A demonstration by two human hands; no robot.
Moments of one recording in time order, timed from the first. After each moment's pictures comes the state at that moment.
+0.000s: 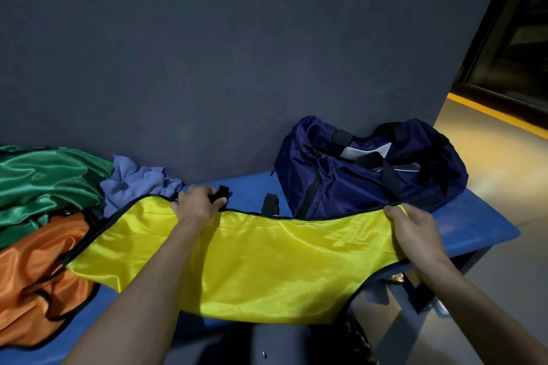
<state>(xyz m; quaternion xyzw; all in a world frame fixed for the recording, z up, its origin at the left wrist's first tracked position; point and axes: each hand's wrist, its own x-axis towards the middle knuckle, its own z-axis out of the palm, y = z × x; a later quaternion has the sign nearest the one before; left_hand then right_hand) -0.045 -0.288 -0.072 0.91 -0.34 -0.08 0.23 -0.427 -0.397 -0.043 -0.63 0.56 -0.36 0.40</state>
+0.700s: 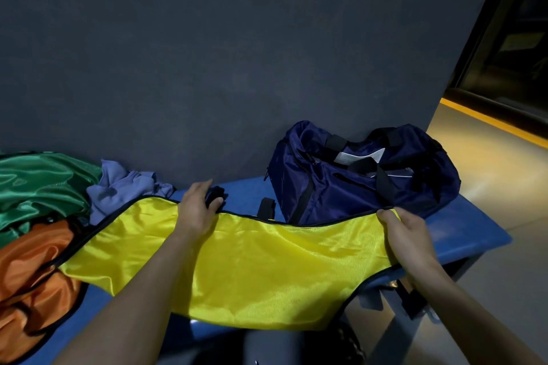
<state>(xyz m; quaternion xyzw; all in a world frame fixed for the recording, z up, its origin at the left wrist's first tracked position) -0.044 -0.296 -0.092 0.83 -0.42 -0.05 0.35 -0.426 -0.402 -0.045 -0.63 0.54 -0.38 0.41</state>
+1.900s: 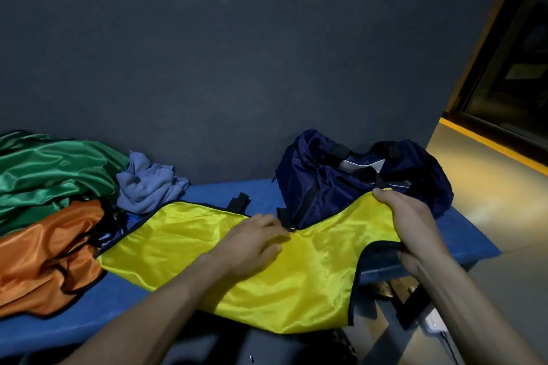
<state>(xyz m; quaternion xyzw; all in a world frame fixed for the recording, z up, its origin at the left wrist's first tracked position) -0.153 -0.241 -0.066 0.65 -0.74 -0.03 0.17 -0.417 -0.343 0.041 -0.52 0.44 -0.43 0.60</state>
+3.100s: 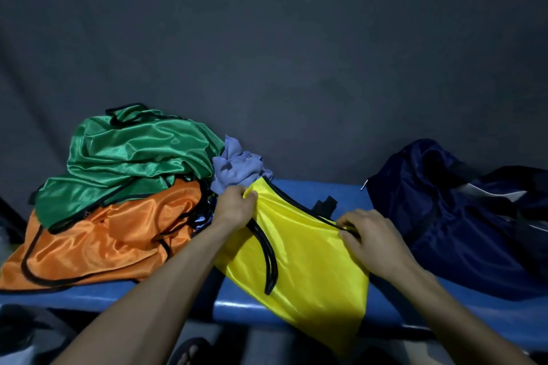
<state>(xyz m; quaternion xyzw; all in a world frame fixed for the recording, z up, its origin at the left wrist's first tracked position) 0.014 -0.180 -0.064 0.87 -0.26 -0.13 0.40 -0.231 -0.343 -0.052 -0.96 0.24 -0.13 0.10</state>
